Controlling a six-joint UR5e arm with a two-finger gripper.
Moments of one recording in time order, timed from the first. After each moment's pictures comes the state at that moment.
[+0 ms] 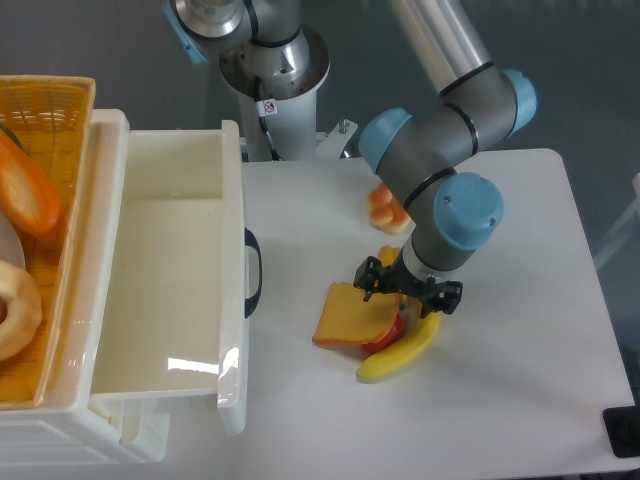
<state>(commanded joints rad) 2.59 -2.08 -1.53 -1.22 1.44 0.83</state>
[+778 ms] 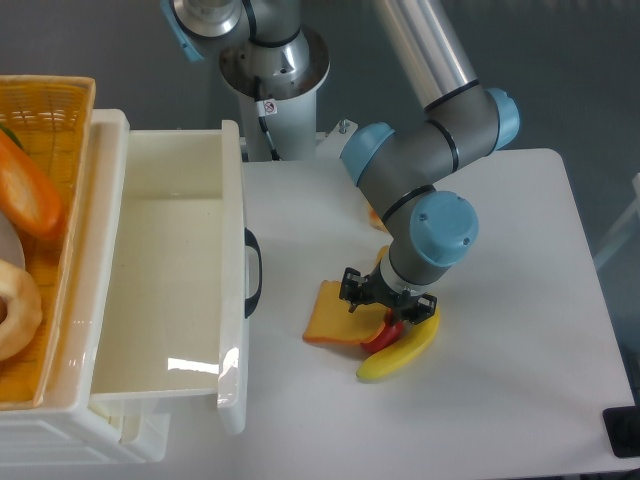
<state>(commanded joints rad) 2.56 -2.08 -1.54 -1.22 1.43 0.83</state>
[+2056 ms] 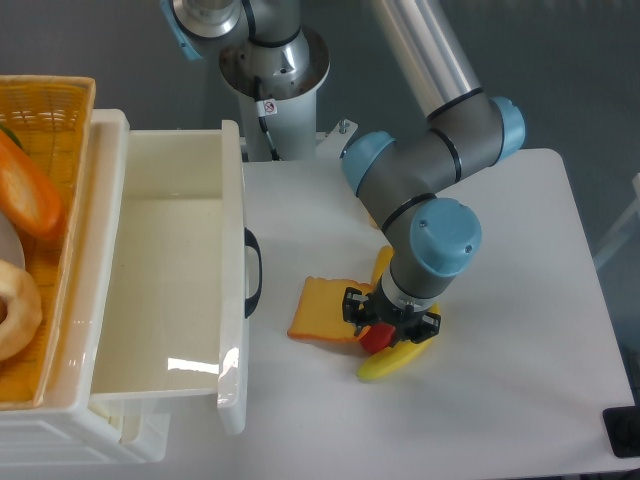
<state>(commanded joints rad) 2.54 -2.12 -1.47 -1.18 1.41 0.80</state>
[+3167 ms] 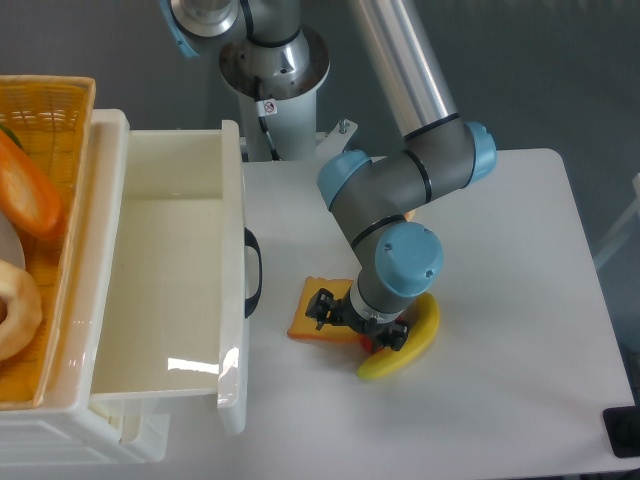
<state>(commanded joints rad) 2.50 -2.14 -1.52 -1.18 1.41 0.84</state>
